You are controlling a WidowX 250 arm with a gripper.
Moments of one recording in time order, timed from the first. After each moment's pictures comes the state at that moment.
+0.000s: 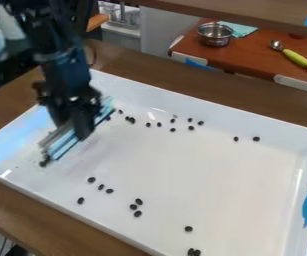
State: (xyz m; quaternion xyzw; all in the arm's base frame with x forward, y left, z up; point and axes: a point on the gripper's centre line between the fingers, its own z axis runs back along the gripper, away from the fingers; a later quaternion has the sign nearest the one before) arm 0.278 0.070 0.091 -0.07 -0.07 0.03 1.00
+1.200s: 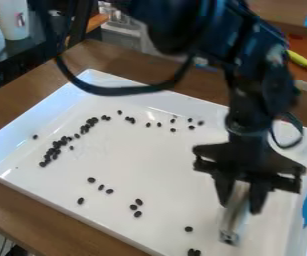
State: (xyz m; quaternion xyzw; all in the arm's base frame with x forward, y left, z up) arm 0.286 -0.157 0.079 -0.07 -0.09 0.06 0.99
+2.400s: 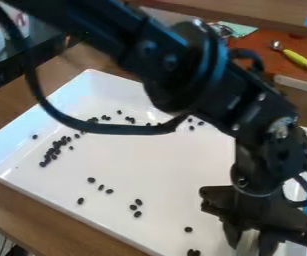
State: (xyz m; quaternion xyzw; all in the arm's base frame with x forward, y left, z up) arm 0.258 -0.168 0.057 -0.06 -0.11 0.03 0.99
